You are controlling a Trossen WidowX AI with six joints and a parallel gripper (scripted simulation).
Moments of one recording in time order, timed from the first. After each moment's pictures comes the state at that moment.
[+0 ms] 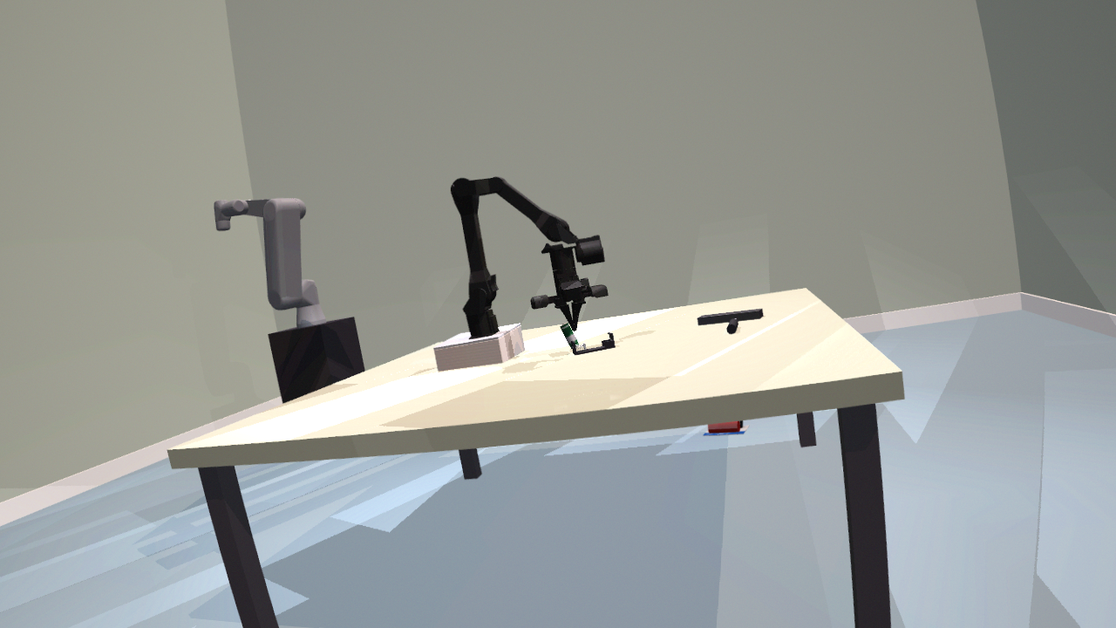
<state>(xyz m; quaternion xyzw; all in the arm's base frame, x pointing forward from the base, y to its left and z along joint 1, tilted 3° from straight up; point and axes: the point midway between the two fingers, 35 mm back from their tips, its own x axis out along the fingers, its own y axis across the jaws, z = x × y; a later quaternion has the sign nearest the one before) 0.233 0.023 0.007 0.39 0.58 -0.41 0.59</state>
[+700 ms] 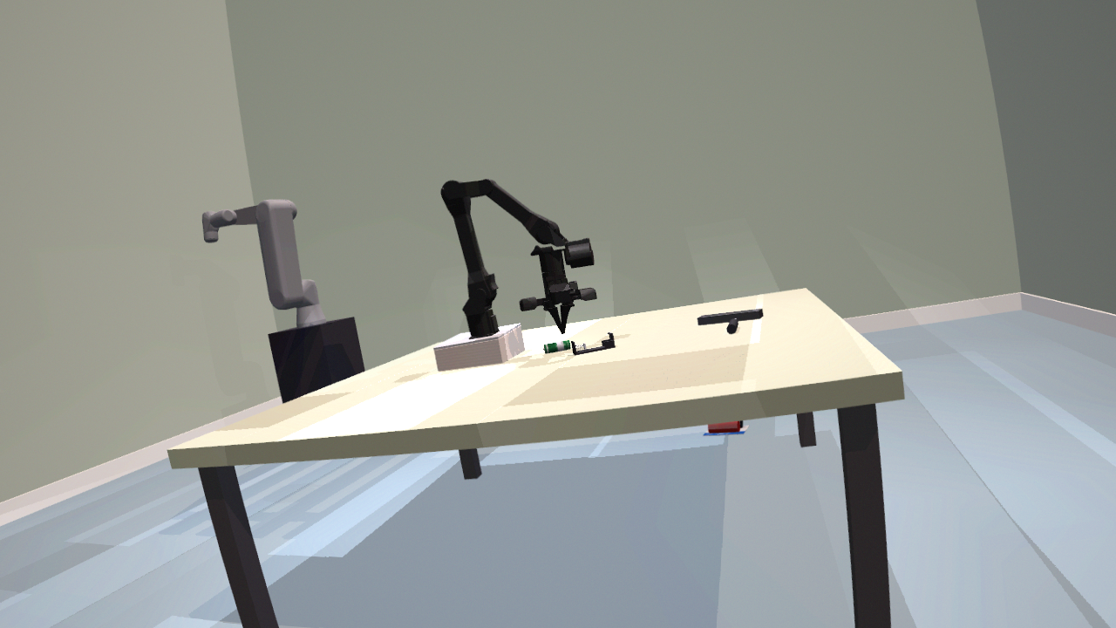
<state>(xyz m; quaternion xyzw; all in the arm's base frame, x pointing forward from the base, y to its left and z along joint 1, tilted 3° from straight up) 0.205 0.014 0.006 0.38 0.58 -0.42 0.58</state>
